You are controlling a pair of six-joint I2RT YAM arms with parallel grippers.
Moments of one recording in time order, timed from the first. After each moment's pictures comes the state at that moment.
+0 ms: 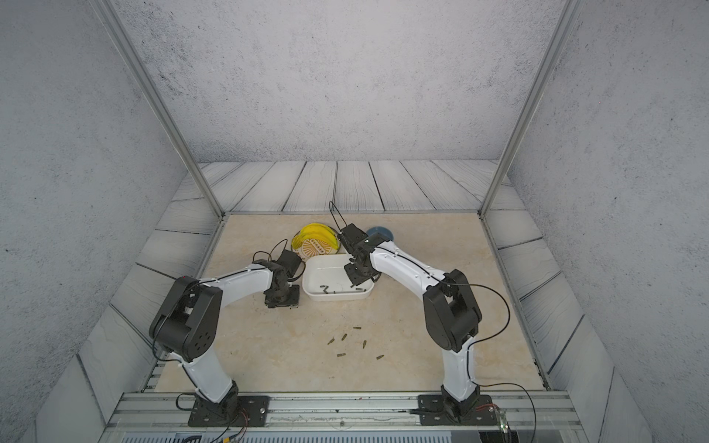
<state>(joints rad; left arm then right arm) -0.42 1.77 1.05 -0.71 -0.12 -0.42 0.69 1.92 1.63 -0.95 0.12 0.12</state>
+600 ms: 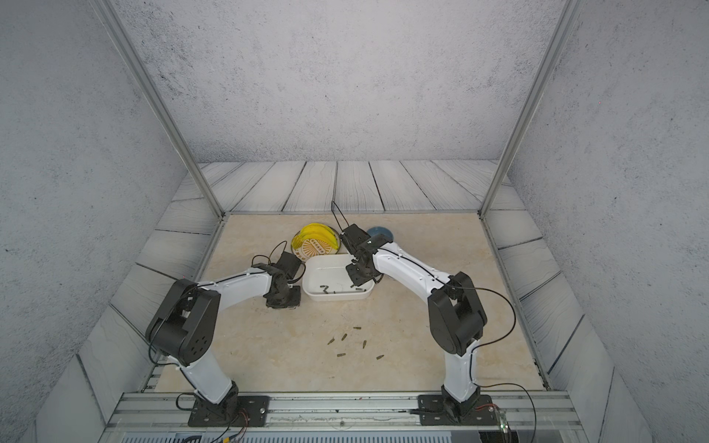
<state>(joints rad) -0.43 1.75 1.00 -0.63 -0.09 -0.44 0.69 1.88 1.60 -0.95 0.13 0.13</state>
